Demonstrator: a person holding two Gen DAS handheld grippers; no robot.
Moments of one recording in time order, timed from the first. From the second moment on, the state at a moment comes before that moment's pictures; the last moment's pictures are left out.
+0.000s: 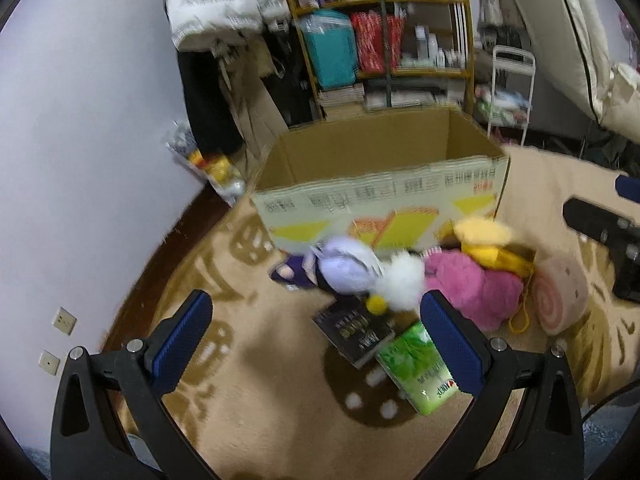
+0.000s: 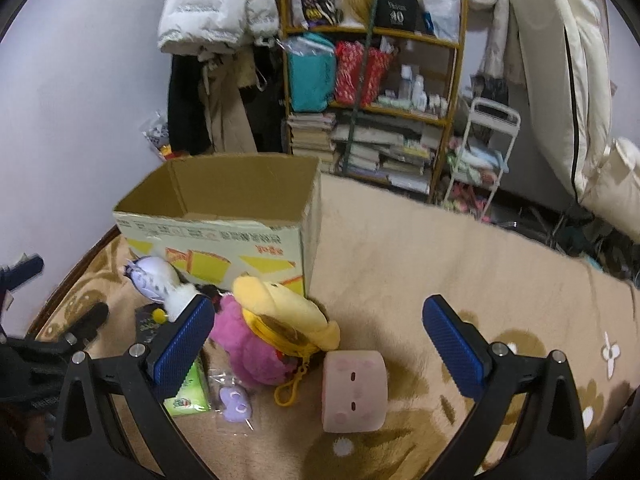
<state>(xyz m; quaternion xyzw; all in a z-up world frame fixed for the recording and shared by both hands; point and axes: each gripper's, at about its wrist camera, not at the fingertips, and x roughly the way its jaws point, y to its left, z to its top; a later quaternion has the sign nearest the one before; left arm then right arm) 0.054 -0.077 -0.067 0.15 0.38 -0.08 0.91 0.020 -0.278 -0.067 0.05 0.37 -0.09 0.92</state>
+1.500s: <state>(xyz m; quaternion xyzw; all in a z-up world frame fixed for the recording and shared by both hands) 0.059 -0.107 -0.169 0.09 0.55 -0.19 0.81 0.051 -0.323 -0.166 0.11 0.60 -0.10 0.78</state>
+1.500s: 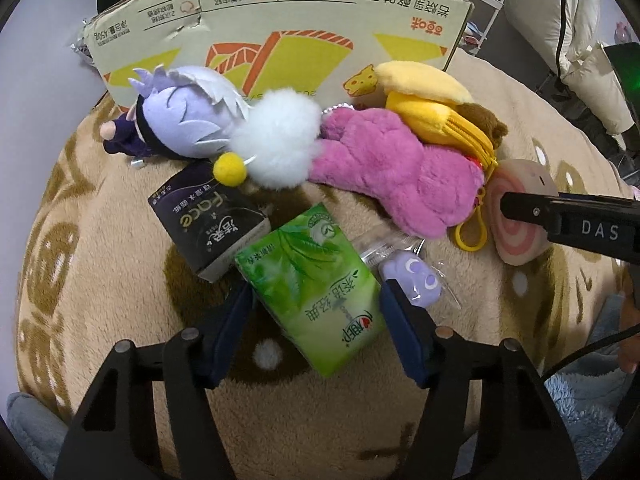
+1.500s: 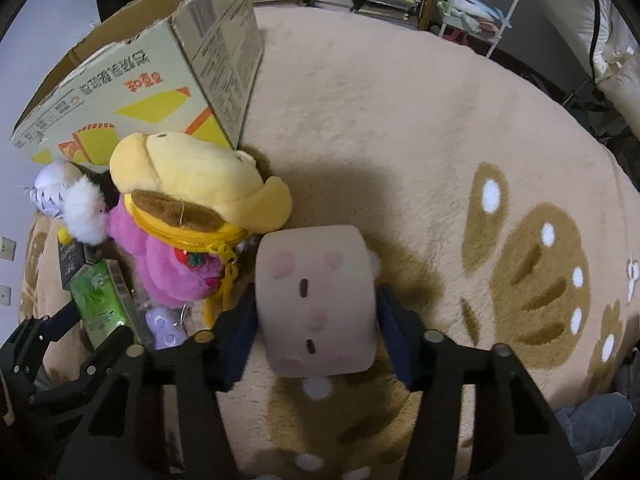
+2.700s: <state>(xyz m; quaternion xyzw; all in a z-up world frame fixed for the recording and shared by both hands) 0.064 -0.093 -0.180 0.01 0.59 -0.20 0.78 0.040 -0.322 -0.153 0.12 0.59 -0.09 0.80</state>
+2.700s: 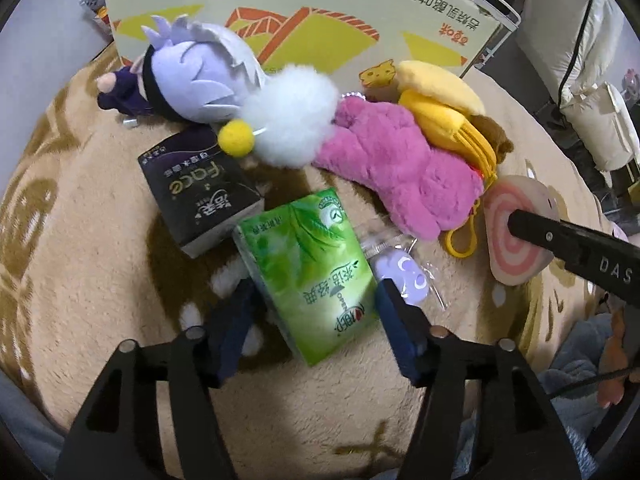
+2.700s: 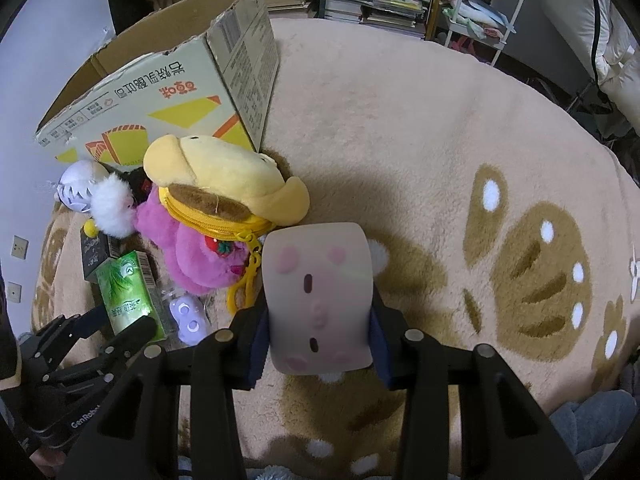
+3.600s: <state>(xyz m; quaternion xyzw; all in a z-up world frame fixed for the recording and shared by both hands) 0.049 -0.135 -0.185 0.08 0.57 -0.18 0.80 0.034 -0.301 -0.130 0.09 0.53 -0.07 0.84</state>
